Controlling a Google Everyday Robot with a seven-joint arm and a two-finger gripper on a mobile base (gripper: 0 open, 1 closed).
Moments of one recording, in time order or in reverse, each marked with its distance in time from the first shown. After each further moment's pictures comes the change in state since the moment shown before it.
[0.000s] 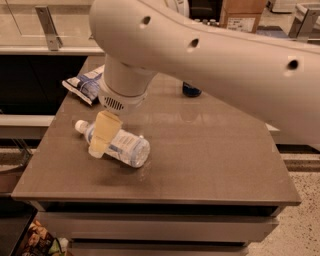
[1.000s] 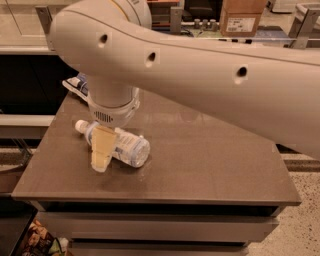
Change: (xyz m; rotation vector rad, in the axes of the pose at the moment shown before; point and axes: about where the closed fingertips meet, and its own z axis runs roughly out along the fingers) arm 0.021 0.017 0.014 0.027 0.222 -0.015
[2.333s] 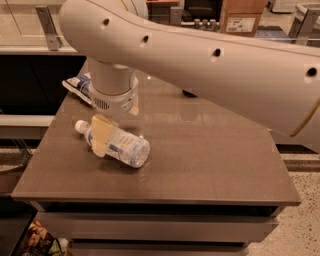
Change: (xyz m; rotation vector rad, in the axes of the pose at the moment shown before) arm -0.013 -0.015 0.016 -0.099 0.042 0.133
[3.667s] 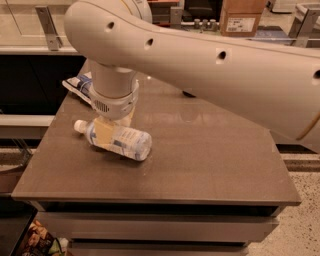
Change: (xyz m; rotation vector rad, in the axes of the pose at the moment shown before) arm -0.002 0.005 0.003 -0.020 -0.032 0.020
